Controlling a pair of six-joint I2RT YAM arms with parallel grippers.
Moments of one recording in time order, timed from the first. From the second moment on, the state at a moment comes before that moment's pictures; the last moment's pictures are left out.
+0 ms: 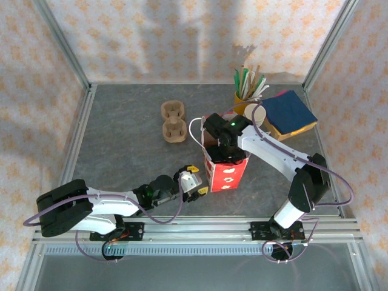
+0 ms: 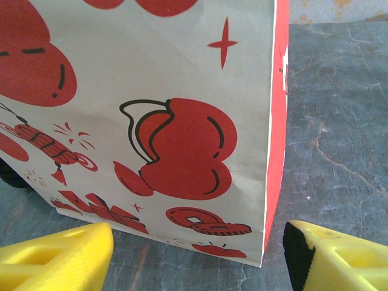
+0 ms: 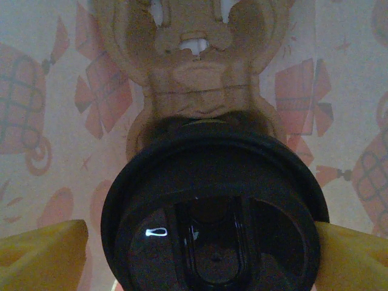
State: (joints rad) left arm -1.04 1.28 0.28 0.72 -0.08 0.17; right arm 0.74 1.61 1.42 -1.28 0.01 0.61
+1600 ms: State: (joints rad) left arm -1.04 1.29 0.28 0.72 -0.08 0.16; right arm 0.74 1.61 1.40 -1.27 0.01 0.60
